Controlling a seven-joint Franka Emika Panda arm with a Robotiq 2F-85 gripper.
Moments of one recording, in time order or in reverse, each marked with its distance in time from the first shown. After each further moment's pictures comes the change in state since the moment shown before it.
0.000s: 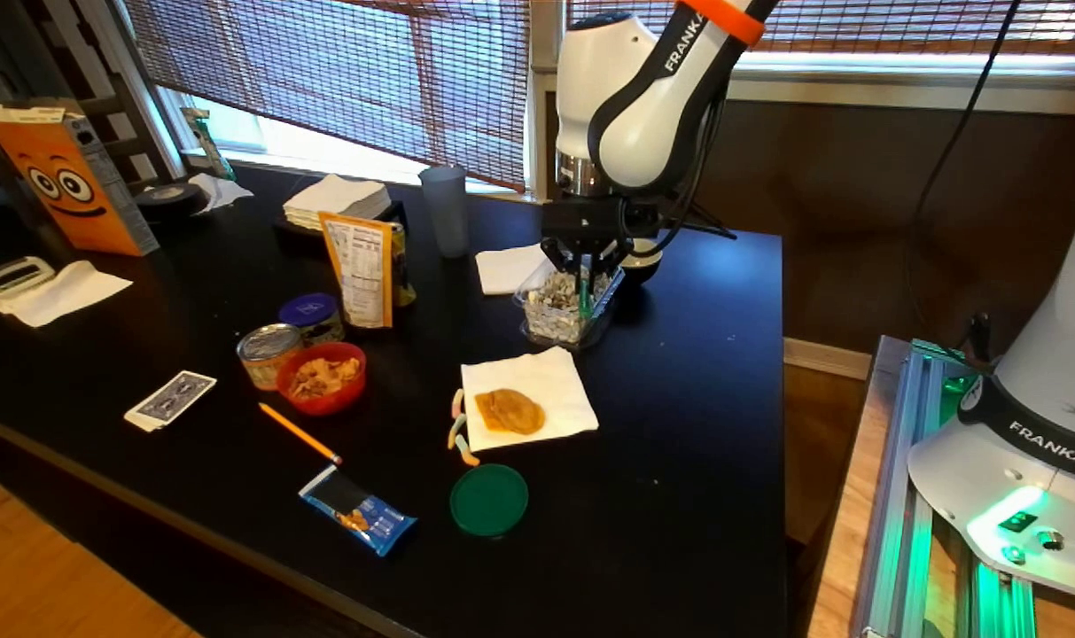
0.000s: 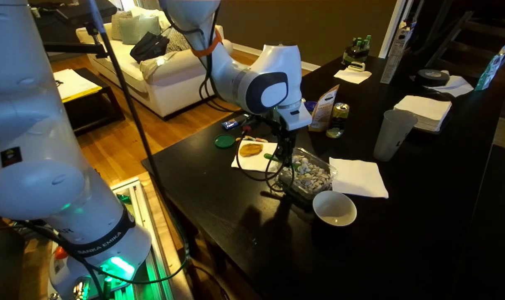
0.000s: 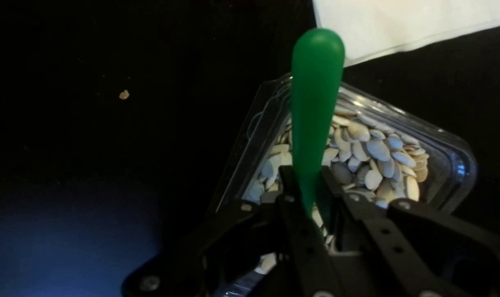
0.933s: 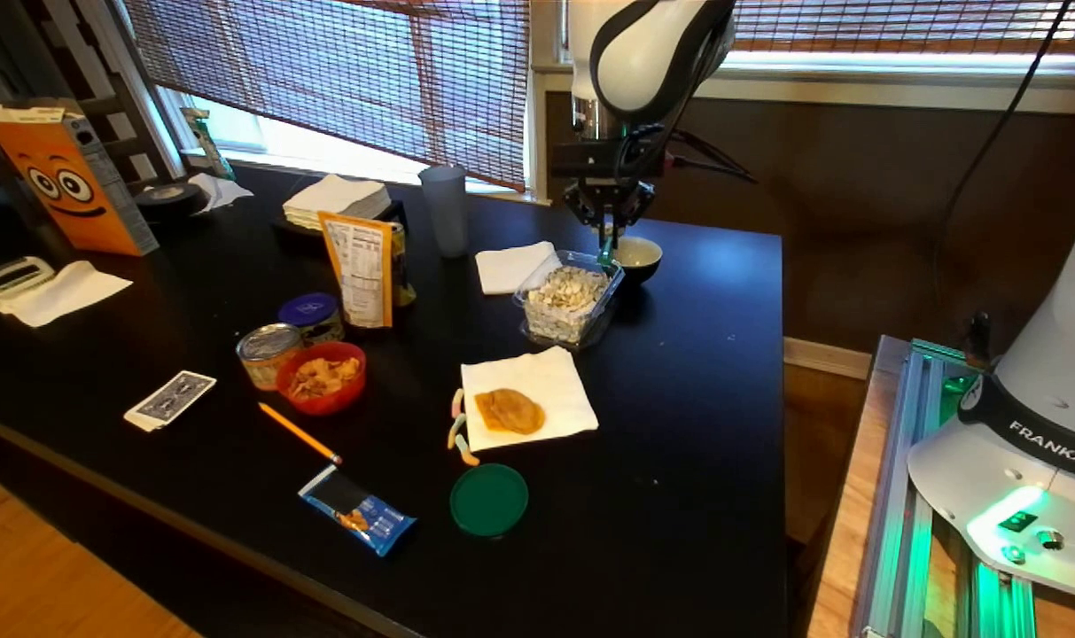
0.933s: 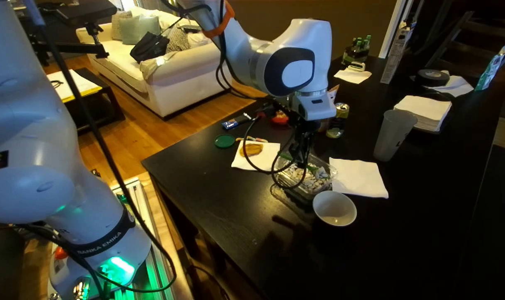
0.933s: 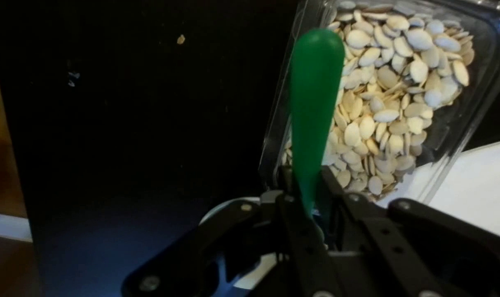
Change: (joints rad) arm -0.121 -0.074 0.010 0.093 -0.013 -0.243 0.049
